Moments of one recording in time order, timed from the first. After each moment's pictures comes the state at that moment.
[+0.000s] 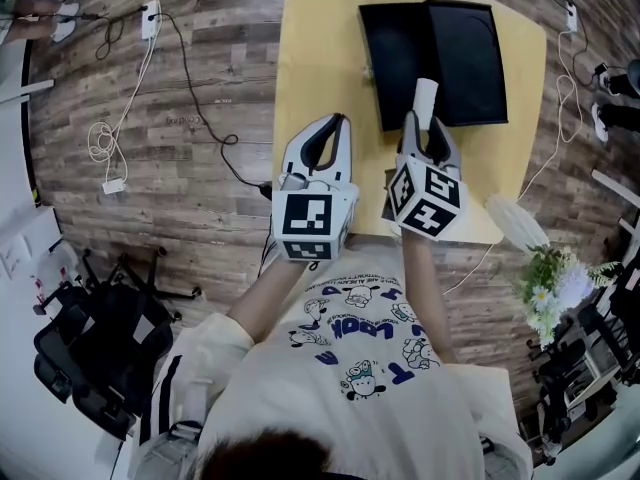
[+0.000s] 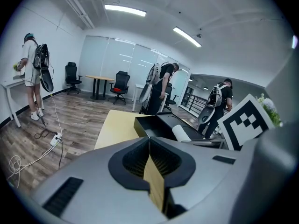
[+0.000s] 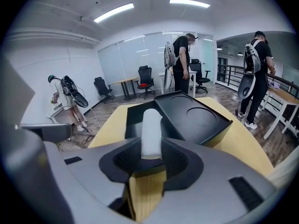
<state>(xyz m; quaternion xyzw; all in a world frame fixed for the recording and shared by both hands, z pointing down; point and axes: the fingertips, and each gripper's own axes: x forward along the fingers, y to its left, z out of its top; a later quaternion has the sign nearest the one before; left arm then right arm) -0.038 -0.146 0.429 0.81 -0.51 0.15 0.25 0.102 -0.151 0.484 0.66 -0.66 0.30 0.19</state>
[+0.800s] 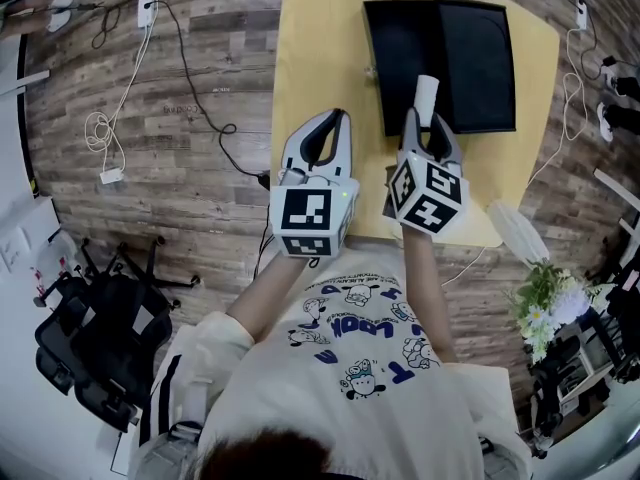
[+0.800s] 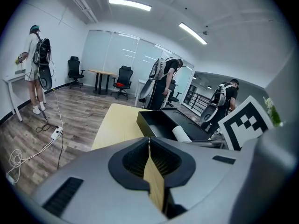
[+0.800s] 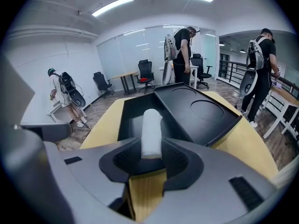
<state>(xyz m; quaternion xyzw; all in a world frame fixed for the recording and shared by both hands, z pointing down) -0.036 -0.158 0.453 0.79 -0.52 0.16 0.28 0.106 -0.161 0.509 0.65 -0.65 0.32 0.22</state>
